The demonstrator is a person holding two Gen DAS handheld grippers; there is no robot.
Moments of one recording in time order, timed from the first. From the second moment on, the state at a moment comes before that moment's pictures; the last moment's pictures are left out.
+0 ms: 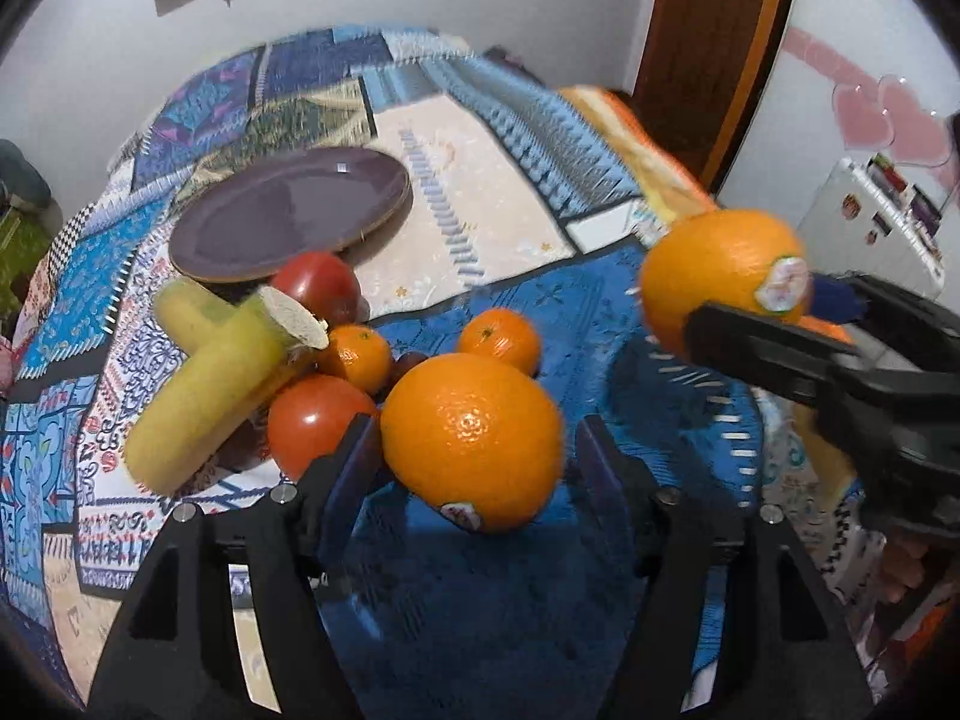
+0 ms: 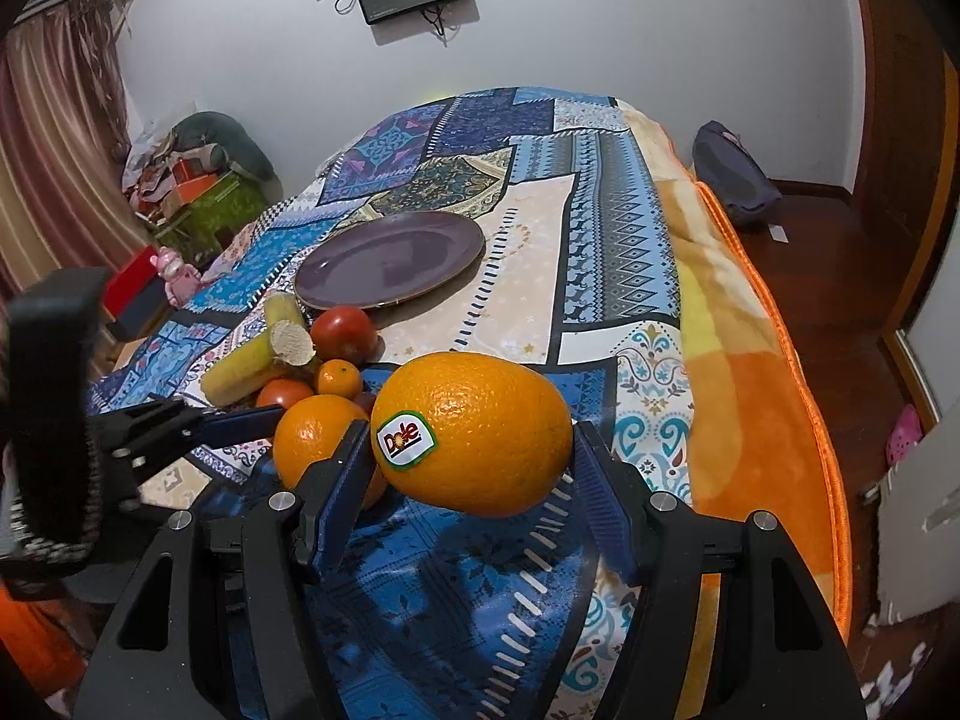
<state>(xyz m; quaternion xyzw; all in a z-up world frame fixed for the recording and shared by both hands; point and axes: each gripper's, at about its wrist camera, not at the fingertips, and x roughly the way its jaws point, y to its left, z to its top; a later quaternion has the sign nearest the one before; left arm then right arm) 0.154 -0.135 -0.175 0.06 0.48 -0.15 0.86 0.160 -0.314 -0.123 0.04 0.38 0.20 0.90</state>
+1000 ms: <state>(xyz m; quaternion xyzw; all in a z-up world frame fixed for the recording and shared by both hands) 0.141 -0.095 -0.118 -0.01 0.42 -0.15 0.90 0.175 -0.295 -0.101 0.04 0.36 0.22 0.91</state>
